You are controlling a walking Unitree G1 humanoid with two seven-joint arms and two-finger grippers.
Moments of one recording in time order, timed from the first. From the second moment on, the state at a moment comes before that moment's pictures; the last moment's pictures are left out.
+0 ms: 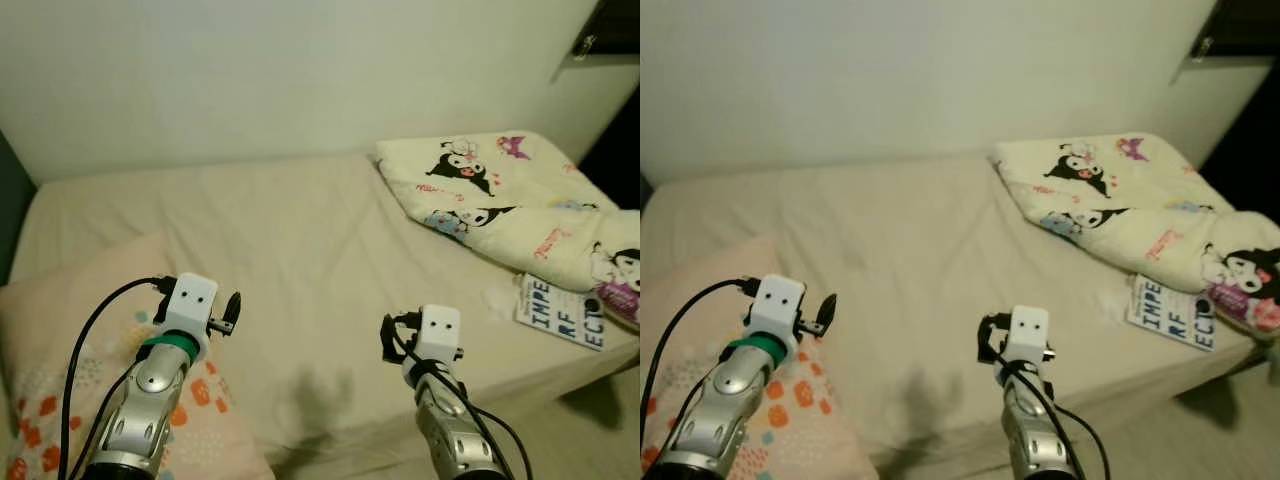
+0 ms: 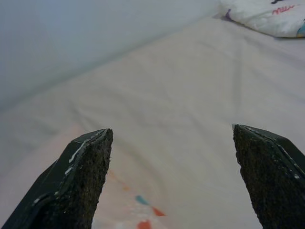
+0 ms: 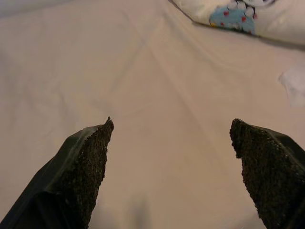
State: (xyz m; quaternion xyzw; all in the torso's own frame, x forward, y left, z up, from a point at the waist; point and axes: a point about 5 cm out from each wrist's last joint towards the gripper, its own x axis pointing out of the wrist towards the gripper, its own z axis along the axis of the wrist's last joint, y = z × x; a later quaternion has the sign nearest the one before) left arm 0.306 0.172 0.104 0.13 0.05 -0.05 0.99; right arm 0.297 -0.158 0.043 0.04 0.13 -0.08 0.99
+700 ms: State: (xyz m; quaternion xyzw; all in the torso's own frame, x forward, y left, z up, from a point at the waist) left arm 0.315 0.170 0.097 0.12 0.06 -0.05 0.99; right arm 0.289 -0.172 0.045 0.02 0.11 -0.12 0.99
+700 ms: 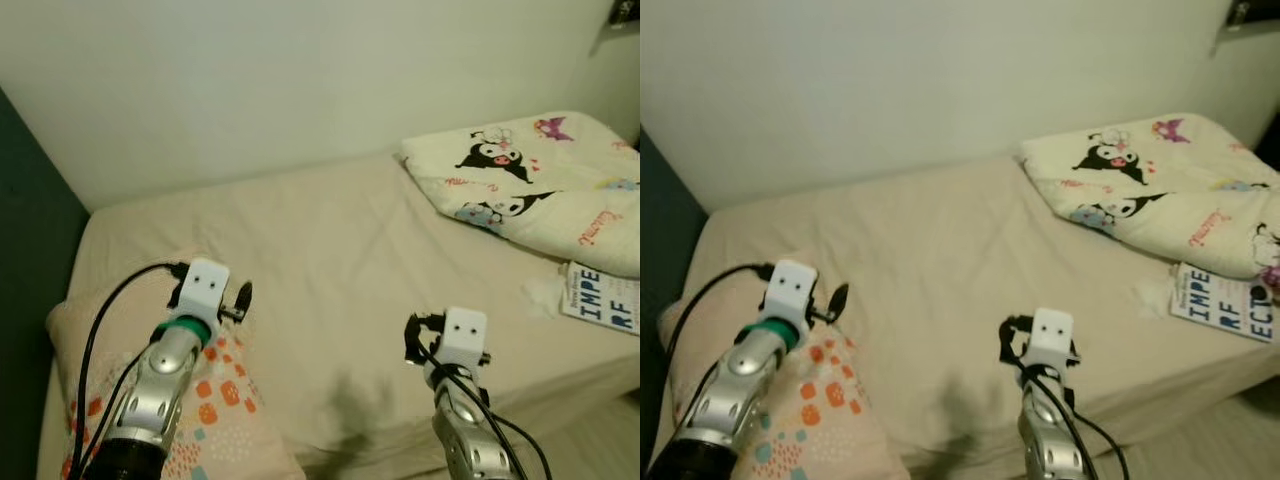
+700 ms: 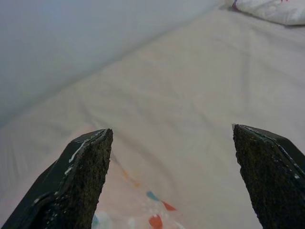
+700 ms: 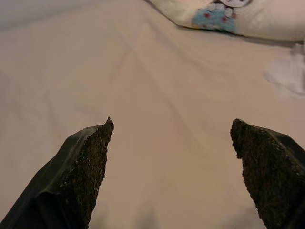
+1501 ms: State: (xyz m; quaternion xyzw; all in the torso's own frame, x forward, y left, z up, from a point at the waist) left arm 0.313 0.177 0.095 0.12 0.06 -0.03 0.99; right arm 0.290 -0.160 0.040 0.03 0.12 -0.10 0.99
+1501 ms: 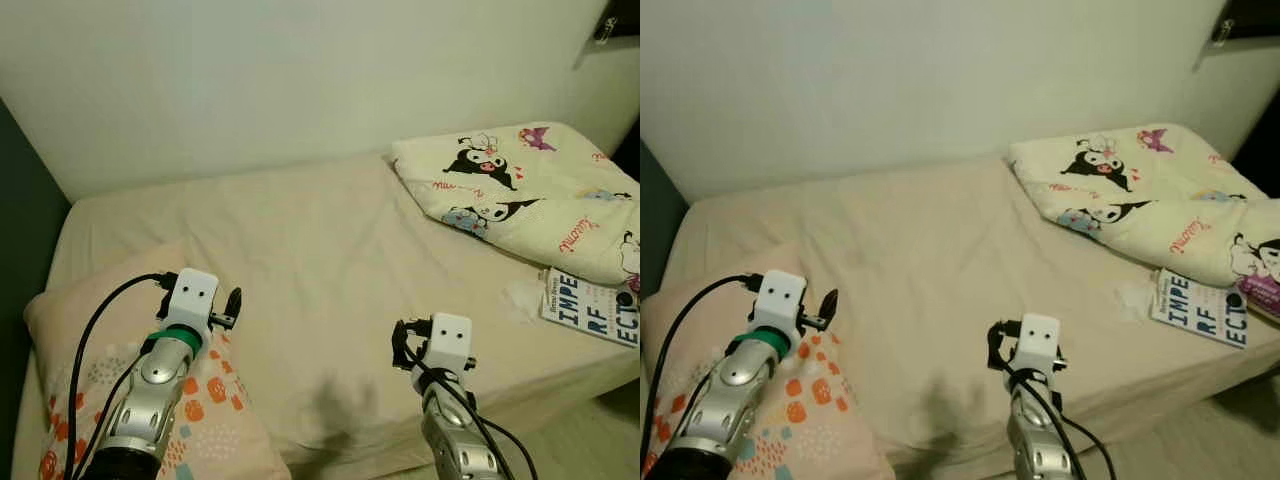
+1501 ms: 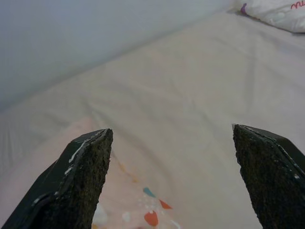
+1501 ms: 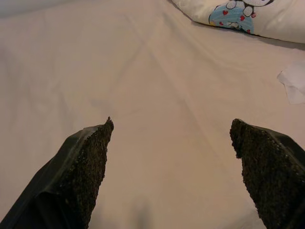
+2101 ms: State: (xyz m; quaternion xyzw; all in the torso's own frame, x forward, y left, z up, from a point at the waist) left arm 0.306 0.176 0.087 0.12 0.07 -0.03 0.99; right arm 0.290 -0.159 0.040 0.03 0.12 -0.09 0.99
